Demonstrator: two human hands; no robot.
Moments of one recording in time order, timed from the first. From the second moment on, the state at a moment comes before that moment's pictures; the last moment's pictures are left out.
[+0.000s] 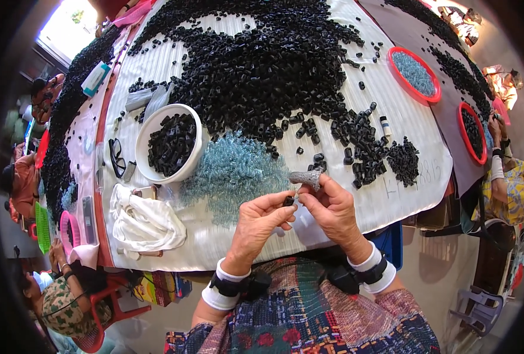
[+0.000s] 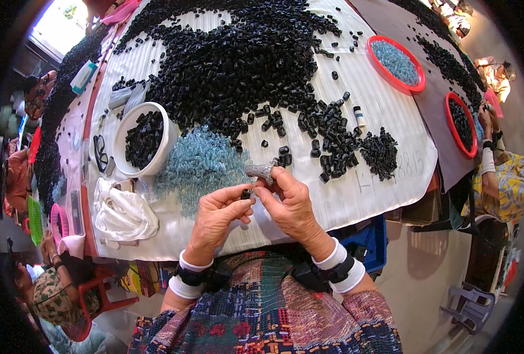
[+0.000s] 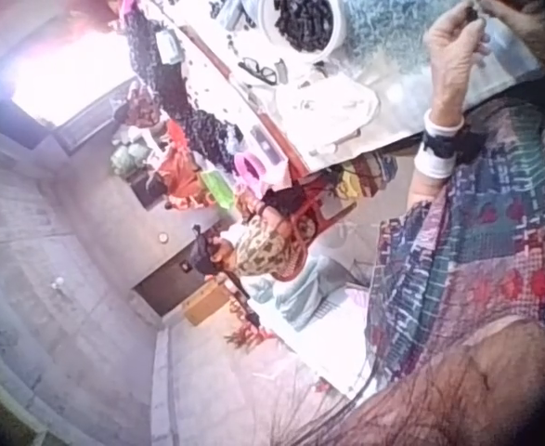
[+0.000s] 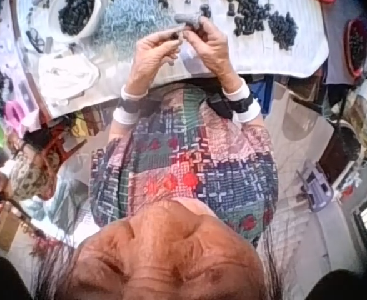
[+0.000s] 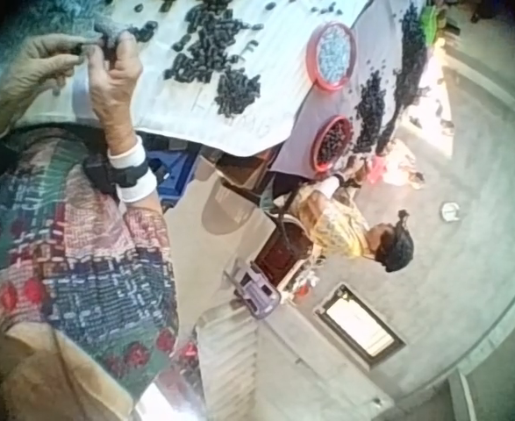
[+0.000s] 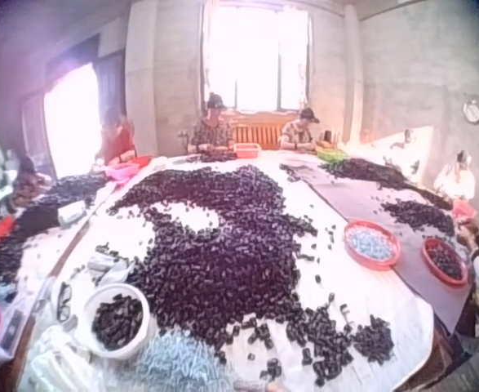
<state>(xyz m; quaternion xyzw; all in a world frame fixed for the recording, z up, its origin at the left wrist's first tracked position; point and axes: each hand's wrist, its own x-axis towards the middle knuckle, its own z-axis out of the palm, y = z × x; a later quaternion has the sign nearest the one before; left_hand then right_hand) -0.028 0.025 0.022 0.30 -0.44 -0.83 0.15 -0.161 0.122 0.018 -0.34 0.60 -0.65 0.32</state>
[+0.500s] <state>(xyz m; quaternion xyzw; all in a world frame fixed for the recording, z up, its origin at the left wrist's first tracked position) -0.022 0.028 0.019 0.31 -0.47 -0.81 0.17 -0.163 0.119 0.031 -0.53 0.65 -0.52 0.16</state>
